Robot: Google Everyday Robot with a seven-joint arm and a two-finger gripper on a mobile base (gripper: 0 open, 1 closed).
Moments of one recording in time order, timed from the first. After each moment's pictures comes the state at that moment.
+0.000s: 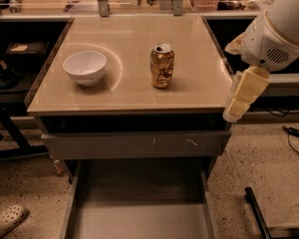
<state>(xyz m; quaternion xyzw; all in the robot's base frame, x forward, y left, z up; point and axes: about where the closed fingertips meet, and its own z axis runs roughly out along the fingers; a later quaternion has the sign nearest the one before) 0.494 -0.173 0.936 -0.62 0.76 0.04 0.20</state>
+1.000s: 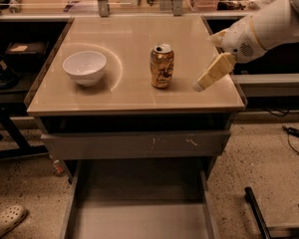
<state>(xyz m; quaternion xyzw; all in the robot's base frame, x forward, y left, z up) 0.606 -0.149 0.910 -0.54 0.75 0.17 0.35</state>
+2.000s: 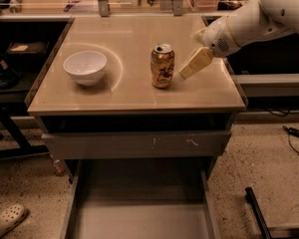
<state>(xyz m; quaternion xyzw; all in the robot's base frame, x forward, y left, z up) 0.659 -0.109 0.898 -0.53 0.74 0.20 0.37</state>
